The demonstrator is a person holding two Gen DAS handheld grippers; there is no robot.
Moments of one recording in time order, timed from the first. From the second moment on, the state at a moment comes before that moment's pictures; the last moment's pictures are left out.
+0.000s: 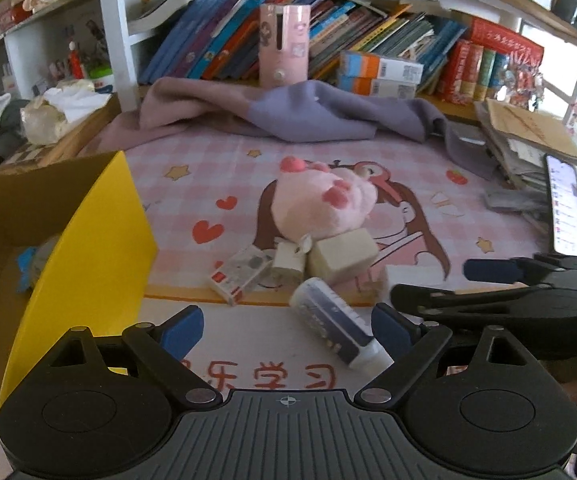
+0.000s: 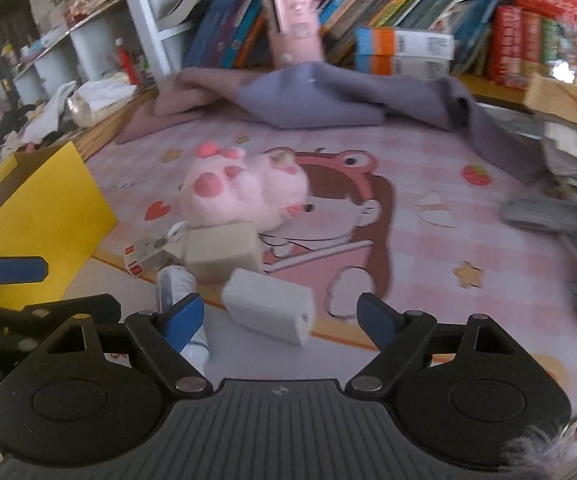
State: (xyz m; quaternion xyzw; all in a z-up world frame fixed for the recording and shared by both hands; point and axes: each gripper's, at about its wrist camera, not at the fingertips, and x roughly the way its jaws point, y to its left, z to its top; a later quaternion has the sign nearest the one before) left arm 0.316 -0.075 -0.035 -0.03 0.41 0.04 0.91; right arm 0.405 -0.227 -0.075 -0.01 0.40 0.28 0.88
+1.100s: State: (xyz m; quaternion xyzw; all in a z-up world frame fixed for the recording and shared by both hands) left arm 0.371 -0.094 -0.087 -0.07 0.49 0.05 0.87; right arm 0.415 -0.286 -0.089 -0.02 0.42 0.22 0.88
